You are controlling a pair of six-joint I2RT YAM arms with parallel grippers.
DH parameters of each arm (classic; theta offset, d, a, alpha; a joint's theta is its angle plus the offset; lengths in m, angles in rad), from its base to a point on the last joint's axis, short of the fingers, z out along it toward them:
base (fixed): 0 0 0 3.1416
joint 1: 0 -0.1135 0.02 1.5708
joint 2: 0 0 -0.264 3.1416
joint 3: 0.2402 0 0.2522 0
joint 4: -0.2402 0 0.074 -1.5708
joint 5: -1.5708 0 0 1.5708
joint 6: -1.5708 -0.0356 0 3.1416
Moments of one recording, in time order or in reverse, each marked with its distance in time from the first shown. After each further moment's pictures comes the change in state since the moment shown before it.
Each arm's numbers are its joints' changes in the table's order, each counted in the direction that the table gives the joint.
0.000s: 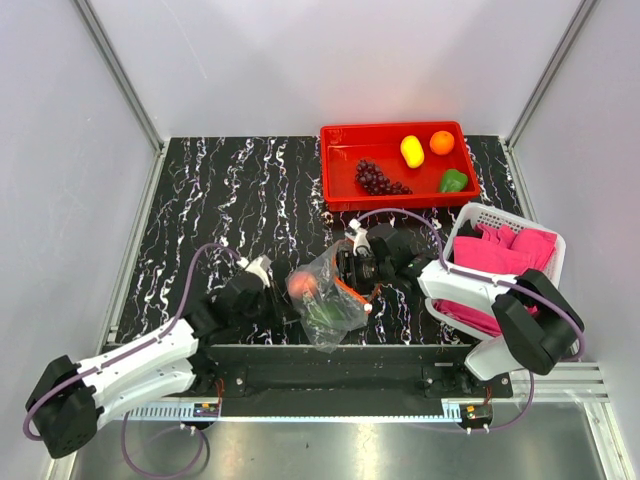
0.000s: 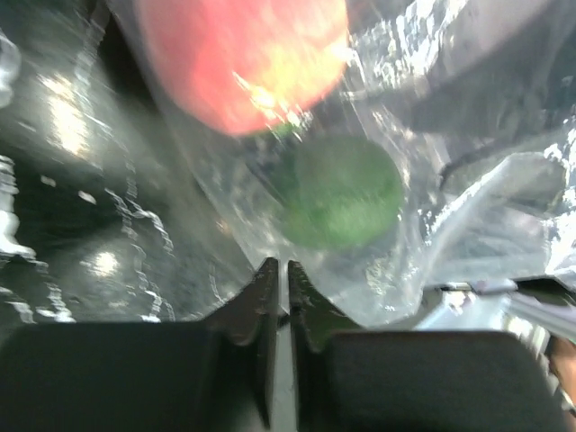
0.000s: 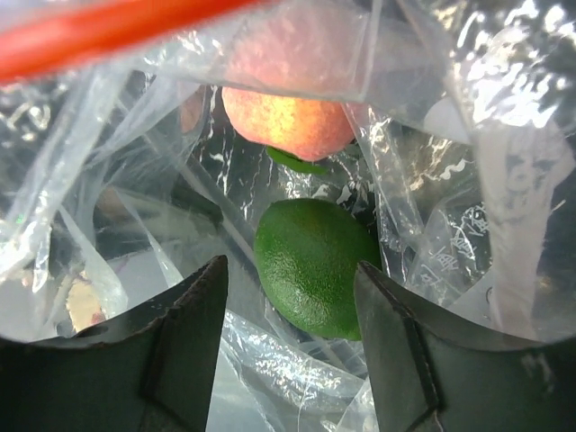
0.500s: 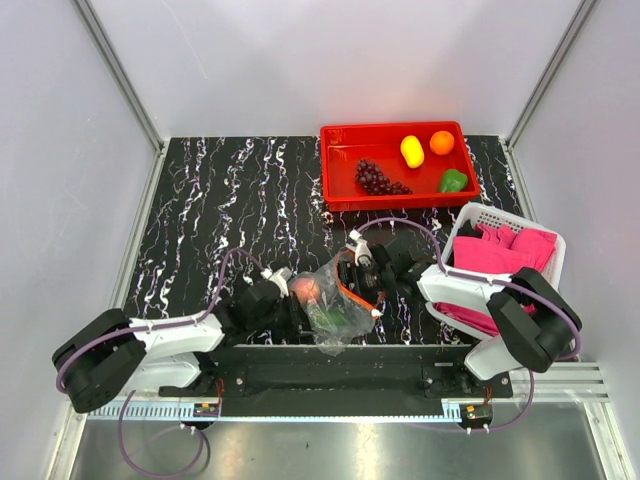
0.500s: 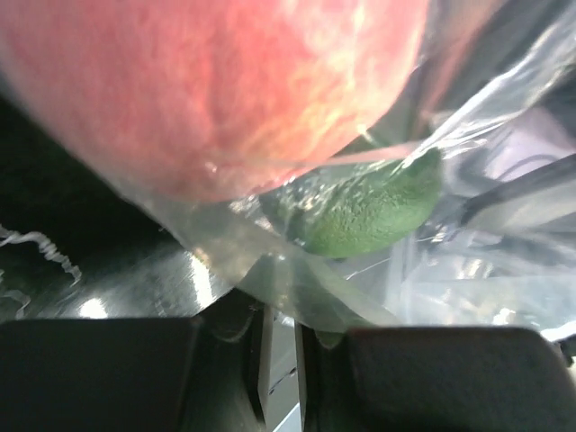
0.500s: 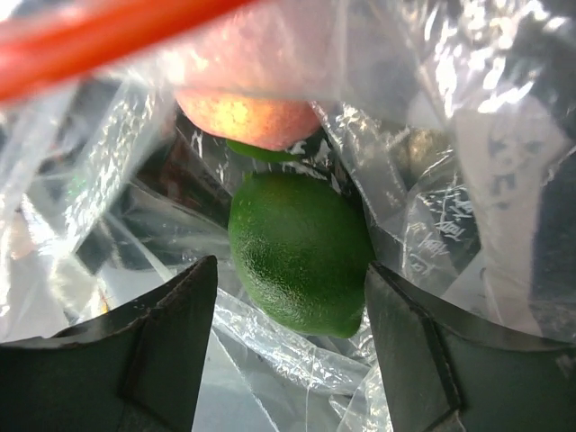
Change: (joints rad) left arm 0.078 0.328 -0.106 0.450 -0.145 0.129; right arm 0.000 0.015 -0.050 -0.010 0.043 0.030
